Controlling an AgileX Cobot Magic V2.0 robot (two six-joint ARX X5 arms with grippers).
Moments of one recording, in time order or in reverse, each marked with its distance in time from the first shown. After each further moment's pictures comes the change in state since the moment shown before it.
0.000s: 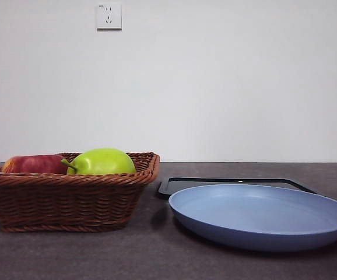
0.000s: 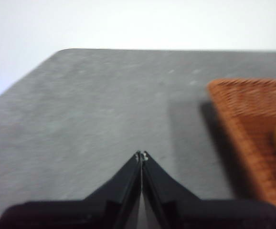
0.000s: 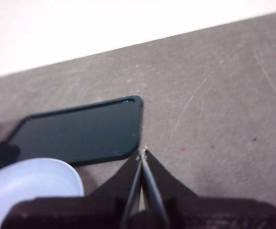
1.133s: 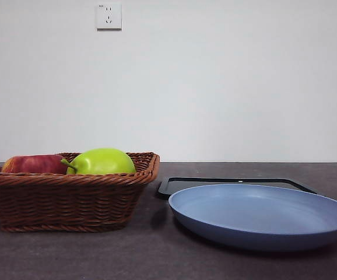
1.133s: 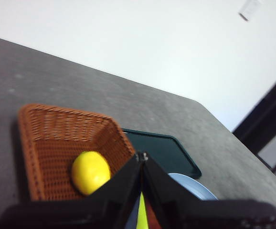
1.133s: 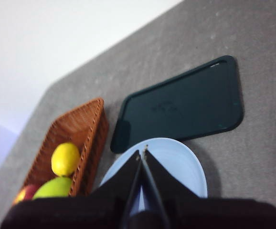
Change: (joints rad) left arm 0.000 0.322 0.335 0.042 0.611 -0.404; right arm 0.000 0.340 0.396 -0.217 -0.341 0.259
